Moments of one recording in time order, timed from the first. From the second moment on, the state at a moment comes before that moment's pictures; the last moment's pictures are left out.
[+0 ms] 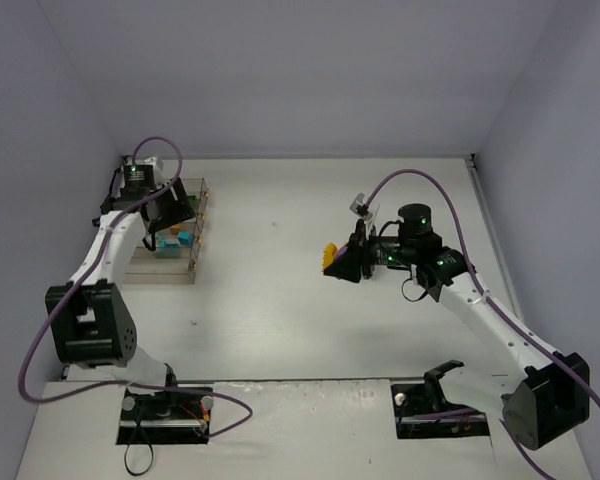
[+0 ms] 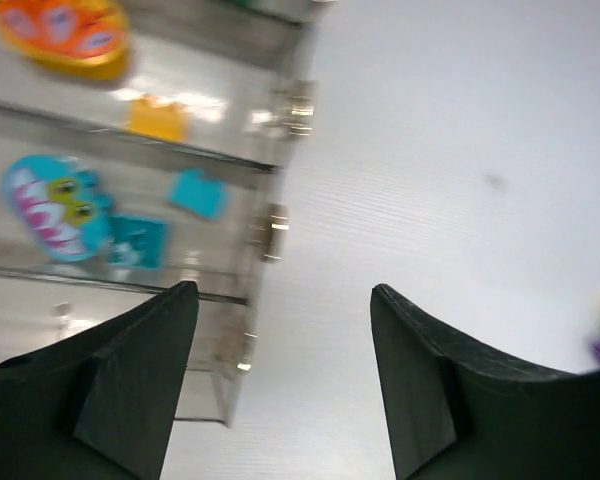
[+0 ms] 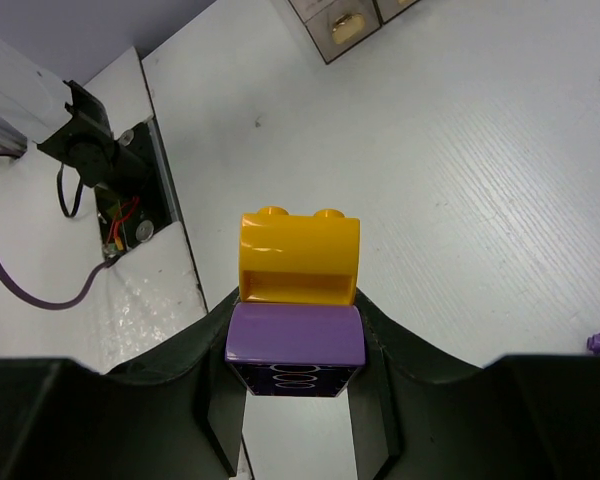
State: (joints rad) left arm 0.06 1.60 1.29 -0.58 0.08 -0.33; right arm 0.41 1.11 0.84 -0.20 -0.86 0.07
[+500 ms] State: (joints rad) left arm -0.30 1.38 1.17 -0.23 0.91 -0.31; right arm 0.43 1.22 0.92 -0.20 -1.00 0.07
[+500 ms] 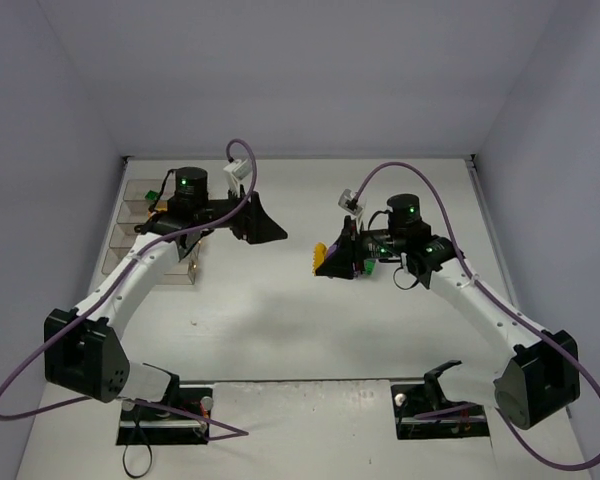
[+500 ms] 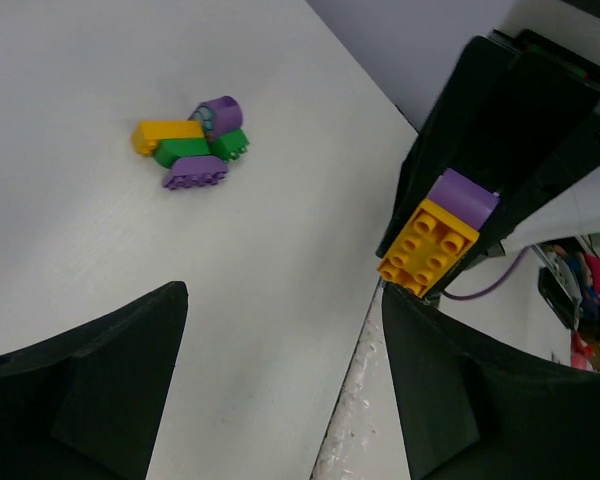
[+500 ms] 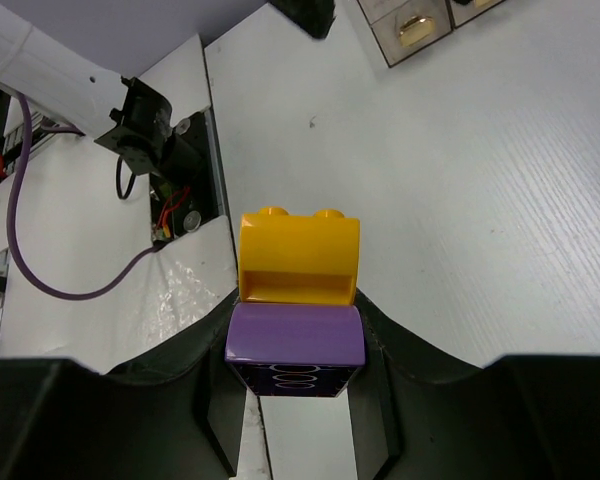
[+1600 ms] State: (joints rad) left arm -0.51 1.45 1.20 -0.13 1.09 -0.28; right arm 0.47 1.28 0.95 -0.19 -1.05 0.07
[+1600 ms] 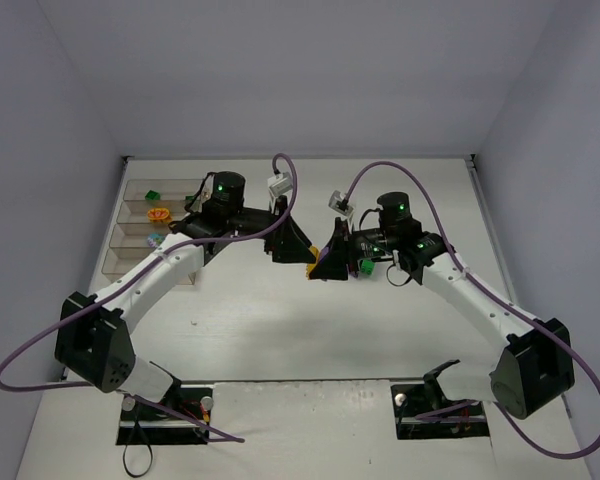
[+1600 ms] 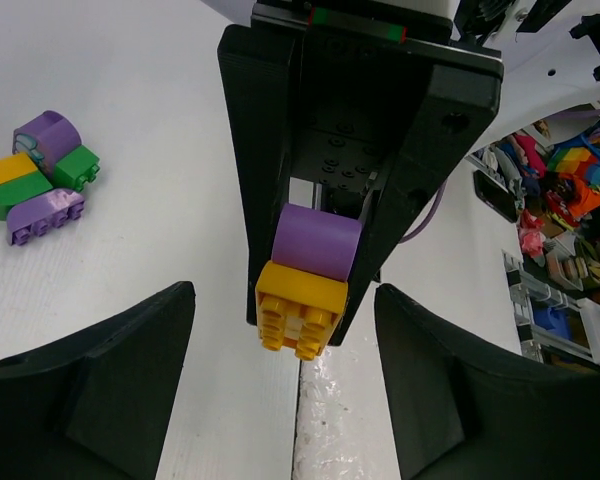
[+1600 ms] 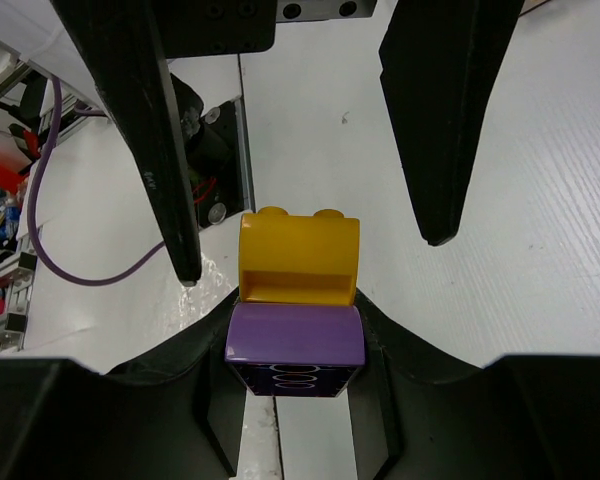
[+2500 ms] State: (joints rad) left arm -0.52 1.46 1.20 -0.11 1.10 -0.28; right arm 0.47 1.29 0.95 -0.19 -1.01 0.08
